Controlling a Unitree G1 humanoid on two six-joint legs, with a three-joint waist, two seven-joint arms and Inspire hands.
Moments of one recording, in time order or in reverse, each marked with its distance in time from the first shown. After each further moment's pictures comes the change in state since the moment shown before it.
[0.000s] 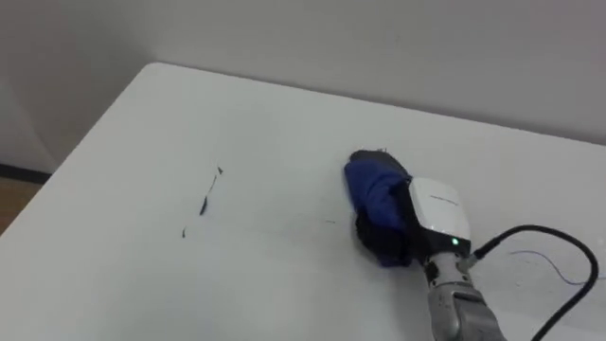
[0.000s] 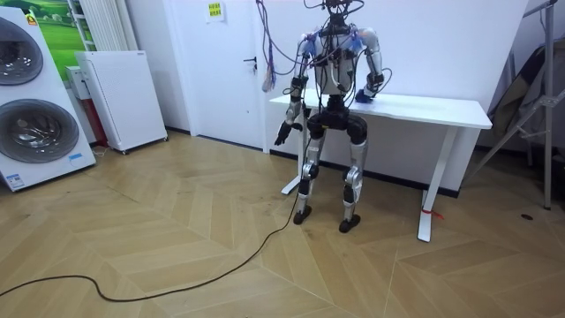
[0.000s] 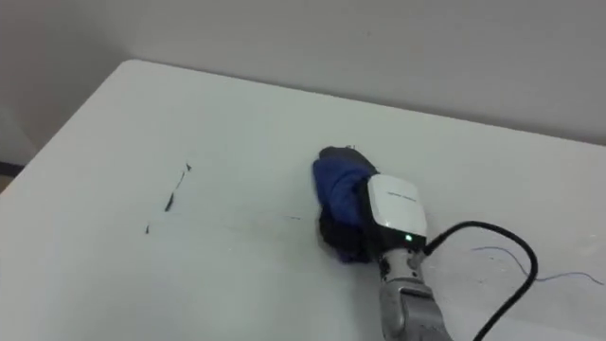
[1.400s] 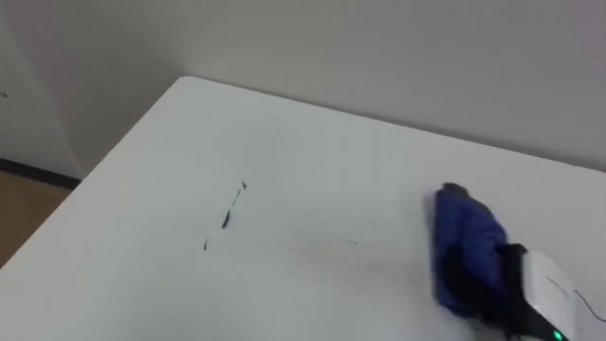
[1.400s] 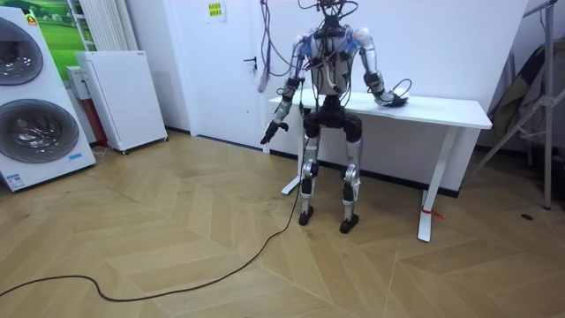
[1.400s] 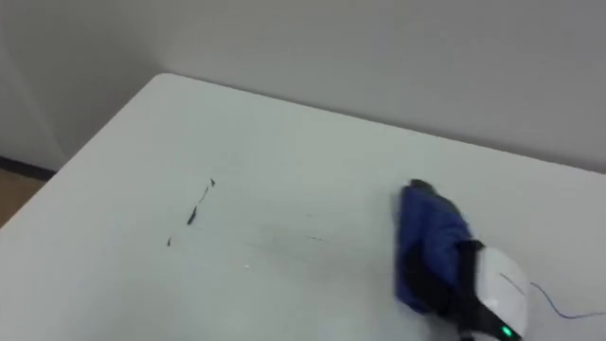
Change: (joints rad) left arm -0.016 0.042 0.185 0.036 0.104 0.001 -0.039; right arm 0.247 -0.029 -0.366 0.184 0.297 -0.145 -0.245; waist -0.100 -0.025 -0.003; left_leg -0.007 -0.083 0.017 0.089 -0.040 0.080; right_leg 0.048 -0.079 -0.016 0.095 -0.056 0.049
